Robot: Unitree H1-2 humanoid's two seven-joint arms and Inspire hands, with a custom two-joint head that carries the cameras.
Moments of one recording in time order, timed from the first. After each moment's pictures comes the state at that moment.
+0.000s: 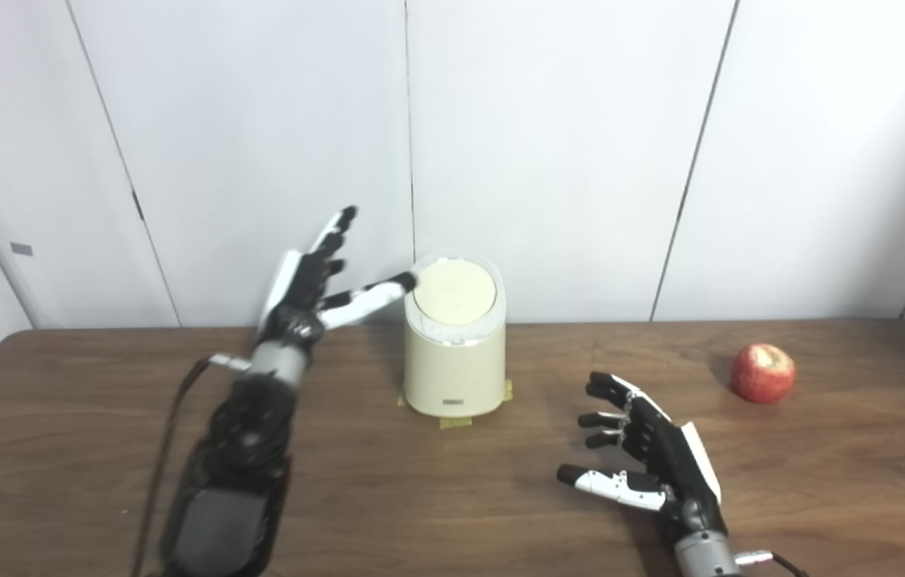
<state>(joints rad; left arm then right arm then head) -0.62 0.11 -0.06 0.14 0.21 0.25 -0.01 -0.13 -0.05 0.00 0.06 -0.09 -0.12 -0.03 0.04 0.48</state>
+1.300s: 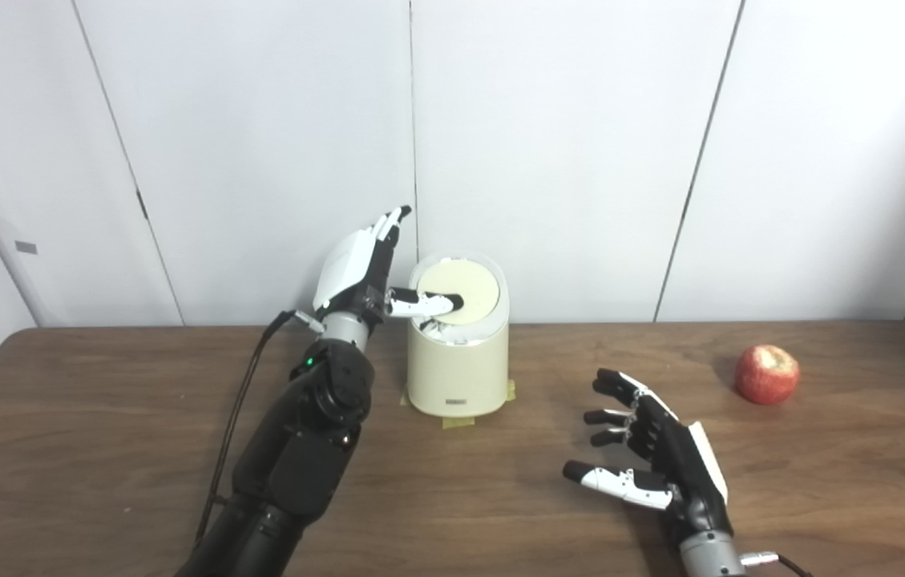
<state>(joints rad) -0.75 0.13 -0.24 0.44 0.58 0.24 0.13 -0.13 -0.05 0.00 0.06 -0.08 -0.12 -0.03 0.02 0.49</state>
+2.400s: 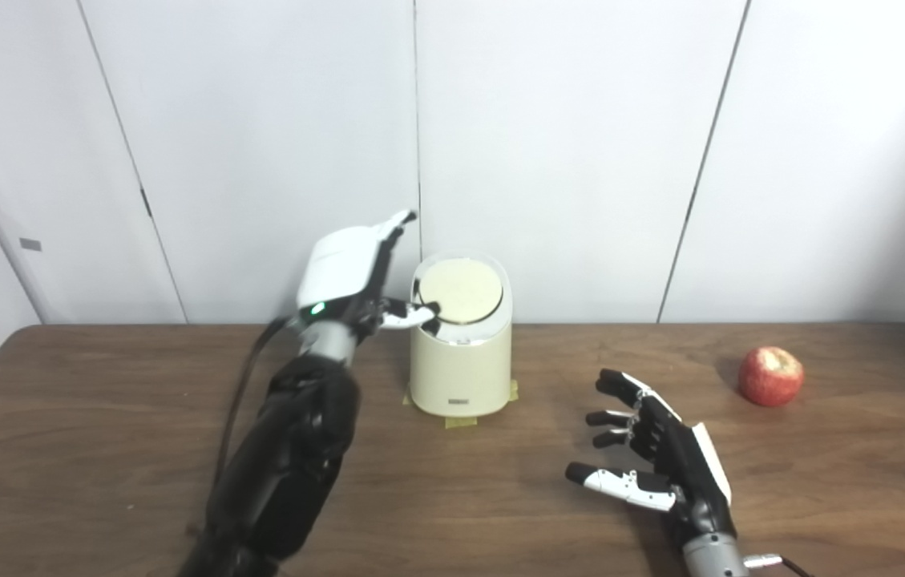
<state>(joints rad) -0.61 0.13 -0.16 0.16 0.65 0.22 0.09 -0.13 -0.05 0.00 0.06 -0.07 -0.12 -0.02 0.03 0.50</state>
